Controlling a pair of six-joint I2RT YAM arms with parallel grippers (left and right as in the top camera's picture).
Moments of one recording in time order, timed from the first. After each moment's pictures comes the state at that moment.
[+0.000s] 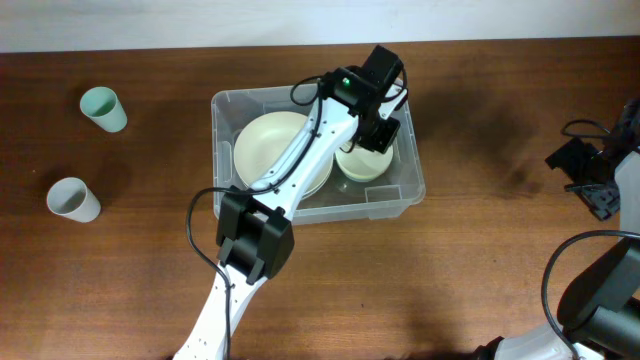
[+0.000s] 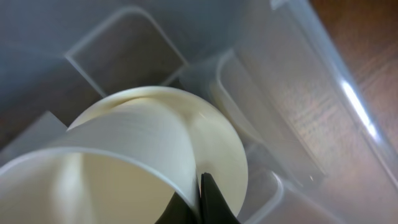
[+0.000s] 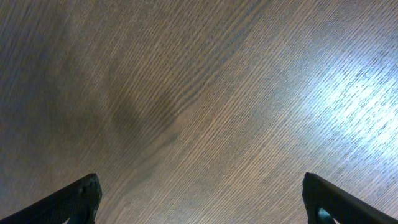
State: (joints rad) left arm -0.63 2.50 2.51 -1.23 0.16 -0.07; right arm -0.54 1.78 1.42 -0.94 0.03 0.44
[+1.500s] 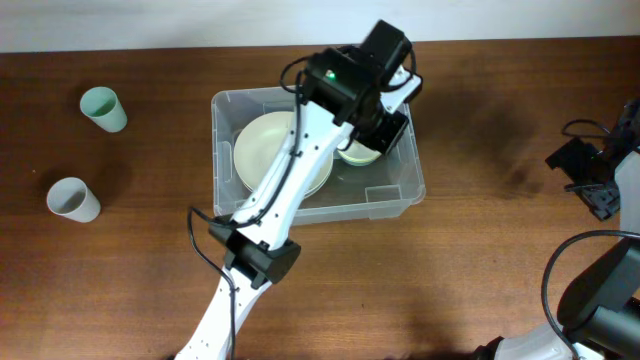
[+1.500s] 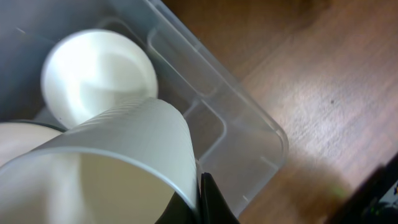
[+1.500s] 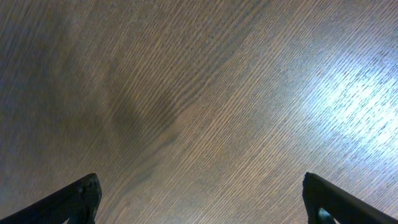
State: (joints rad) left arm -0.68 2.50 3.00 -1.69 0.20 -0.02; right arm -0.54 1.78 1.42 -0.94 0.03 0.45
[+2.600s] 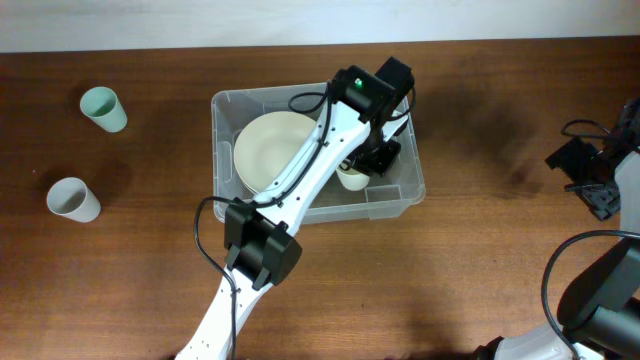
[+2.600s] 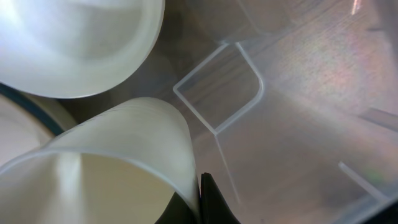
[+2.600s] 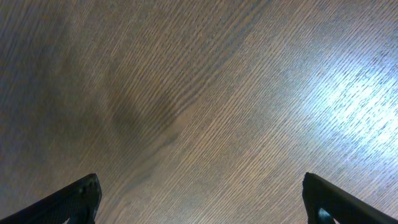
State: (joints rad) left arm -0.69 2.50 2.65 -1.62 0.14 -0.08; right arm -0.54 1.78 1.42 -0.94 0.03 0.44
